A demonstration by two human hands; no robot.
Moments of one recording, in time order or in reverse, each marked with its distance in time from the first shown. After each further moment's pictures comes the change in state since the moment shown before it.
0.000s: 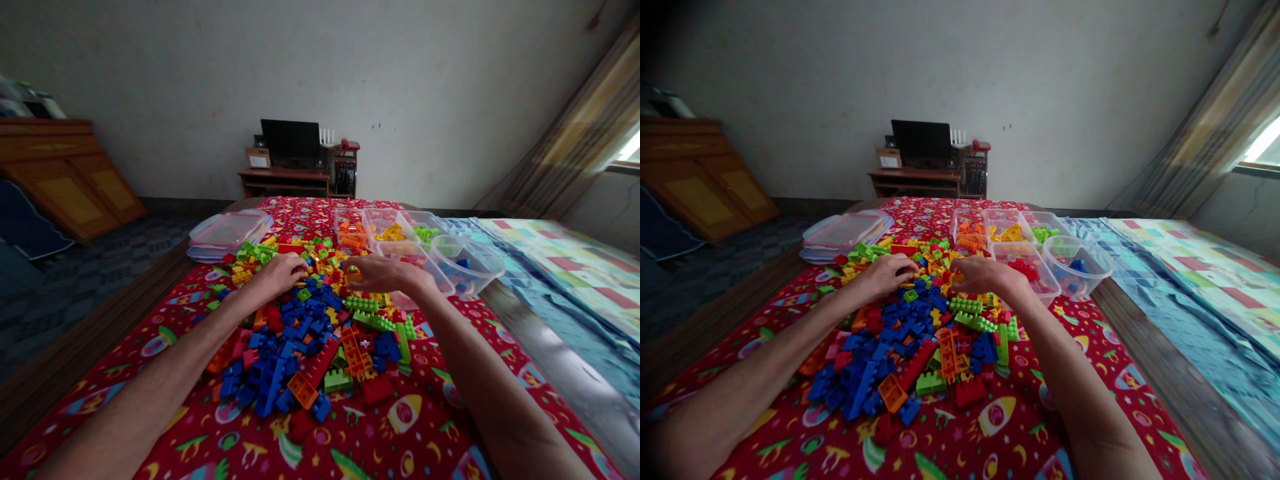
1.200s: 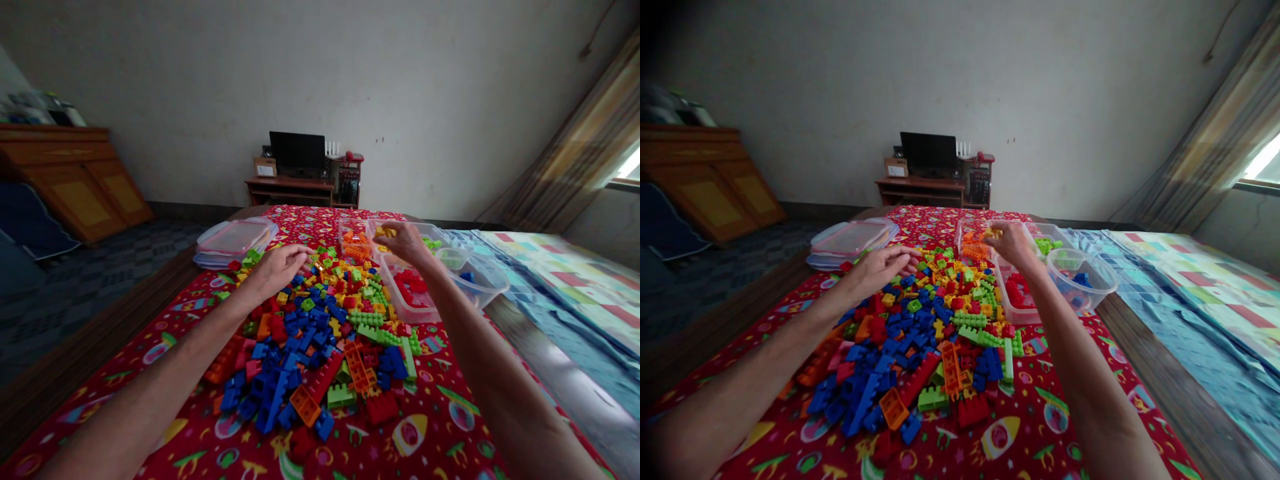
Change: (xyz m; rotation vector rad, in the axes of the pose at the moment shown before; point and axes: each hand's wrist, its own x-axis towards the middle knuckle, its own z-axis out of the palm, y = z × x) left_hand 0.001 0.029 -0.029 -0.544 0.133 -0.239; right_hand 0.032 0.064 -0.028 0.123 0.644 0.277
